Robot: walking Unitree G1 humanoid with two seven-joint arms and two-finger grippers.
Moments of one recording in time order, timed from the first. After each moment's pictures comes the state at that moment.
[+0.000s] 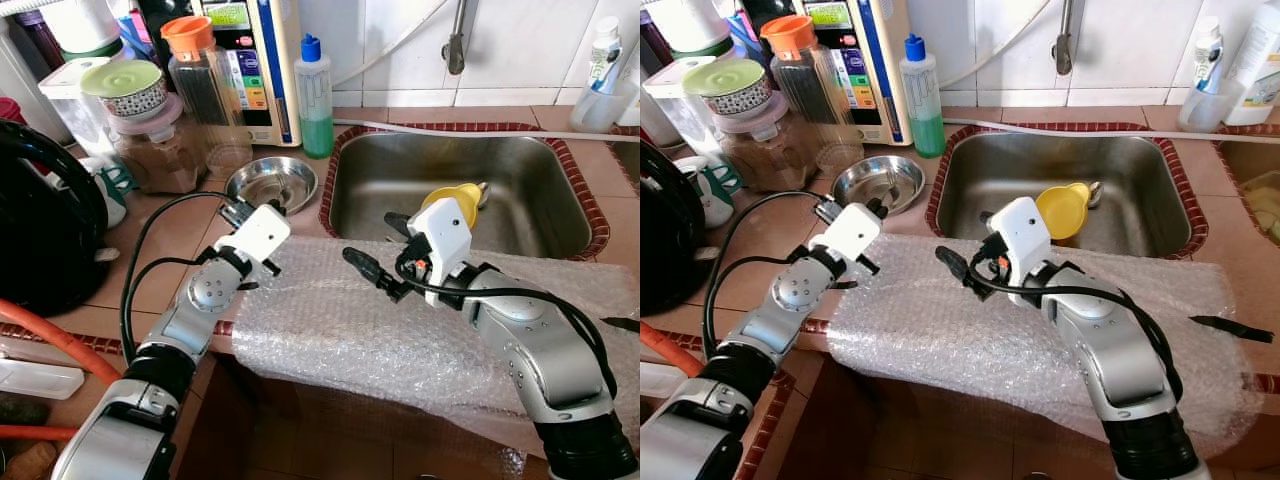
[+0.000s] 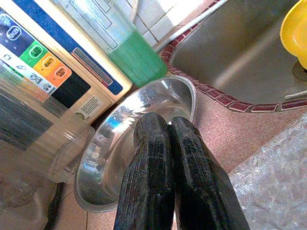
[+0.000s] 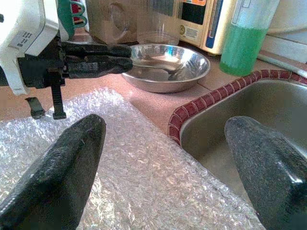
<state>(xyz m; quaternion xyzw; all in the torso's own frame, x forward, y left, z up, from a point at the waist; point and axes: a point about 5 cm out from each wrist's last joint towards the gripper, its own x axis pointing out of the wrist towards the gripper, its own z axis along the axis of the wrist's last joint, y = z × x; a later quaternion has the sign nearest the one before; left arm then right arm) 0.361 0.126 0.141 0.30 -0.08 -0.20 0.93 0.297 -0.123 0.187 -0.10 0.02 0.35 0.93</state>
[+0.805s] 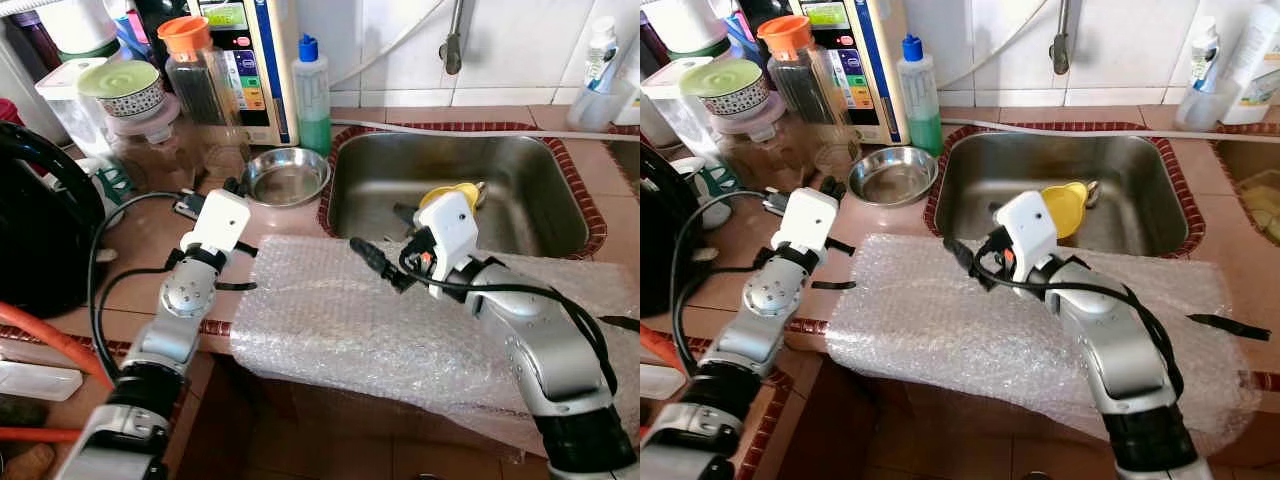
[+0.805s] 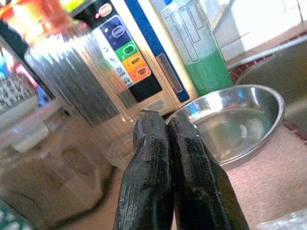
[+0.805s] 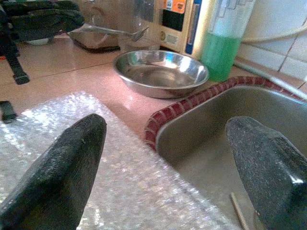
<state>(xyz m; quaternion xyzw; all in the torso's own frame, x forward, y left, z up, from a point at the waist) 0.352 0.153 0.158 0.20 -0.13 -0.07 0.97 0.306 -0.130 0.191 -0.12 0.00 0.33 0.94</state>
